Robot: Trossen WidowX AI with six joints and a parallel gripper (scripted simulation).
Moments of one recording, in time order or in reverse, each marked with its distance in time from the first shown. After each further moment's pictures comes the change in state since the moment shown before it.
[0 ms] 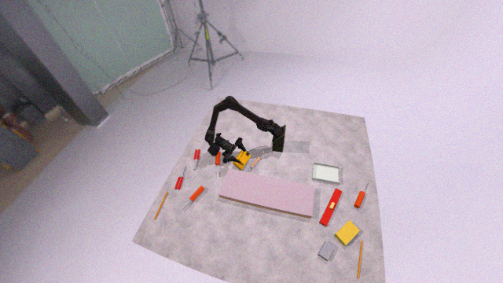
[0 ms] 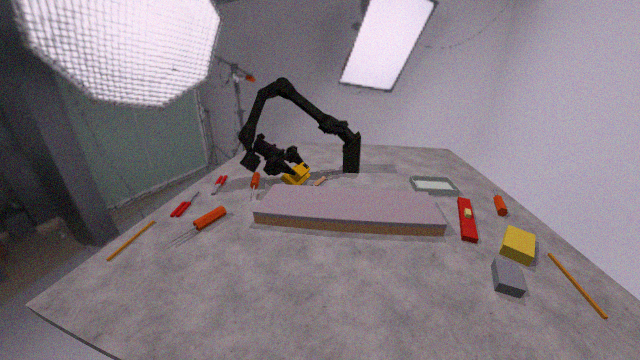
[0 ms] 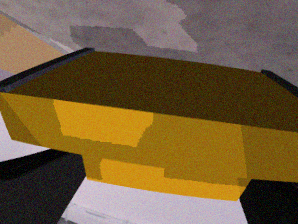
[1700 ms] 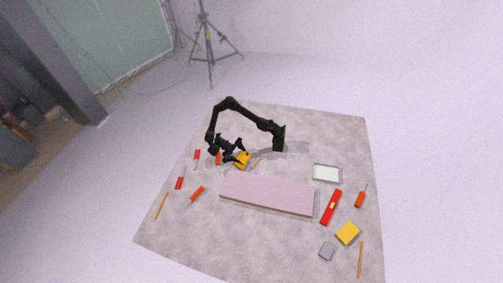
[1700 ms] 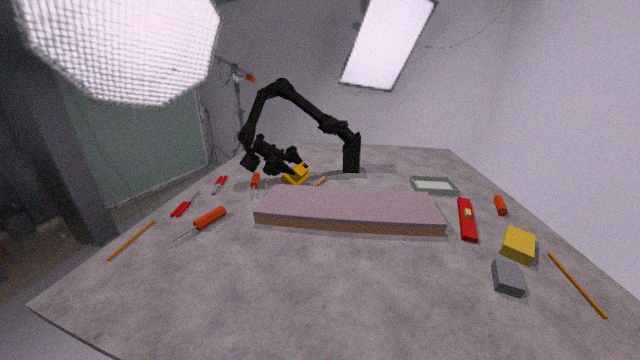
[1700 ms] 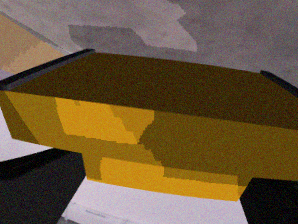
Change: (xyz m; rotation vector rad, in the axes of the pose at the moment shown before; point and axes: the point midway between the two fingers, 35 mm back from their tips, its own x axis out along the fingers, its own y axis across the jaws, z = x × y) arm -0.002 0.000 0.001 -0.001 0.004 -0.001
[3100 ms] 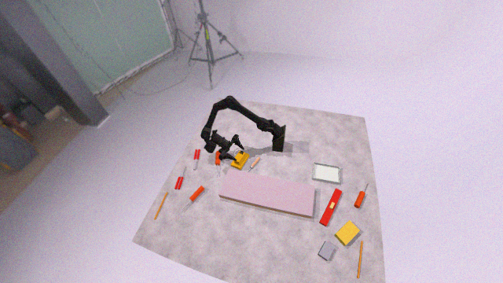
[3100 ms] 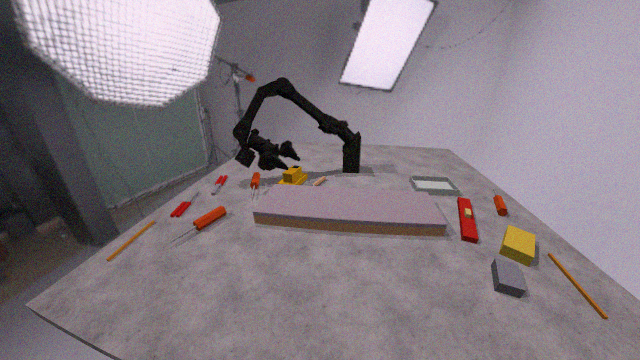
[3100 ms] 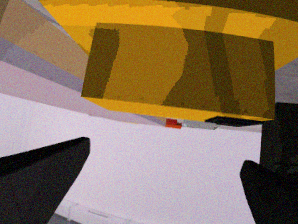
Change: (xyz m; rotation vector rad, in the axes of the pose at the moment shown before) arm -0.030 0.001 -0.009 0.013 -0.002 0.005
